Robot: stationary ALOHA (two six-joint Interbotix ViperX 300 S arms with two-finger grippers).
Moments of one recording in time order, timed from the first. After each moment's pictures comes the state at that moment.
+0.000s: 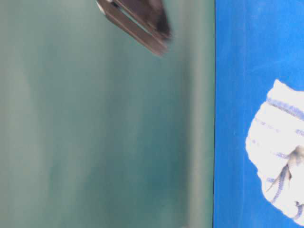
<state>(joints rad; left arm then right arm) -0.02 -0.43 1.09 -0.03 -0.24 -0.02 0.03 -0.29 0.87 0.00 -0.11 0.09</state>
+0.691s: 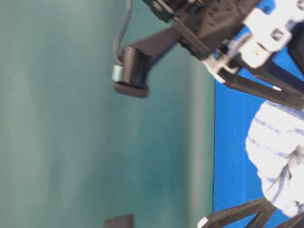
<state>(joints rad) -0.03 0.02 0.98 -0.03 -0.42 -0.02 0.05 0.20 0.66 0.00 -0.11 0.09</state>
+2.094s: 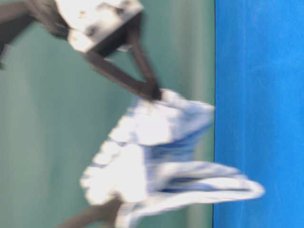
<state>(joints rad) -0.04 -0.44 0.73 -0.03 0.13 -0.08 0.03 -0.22 0.59 0.00 0.20 0.10</state>
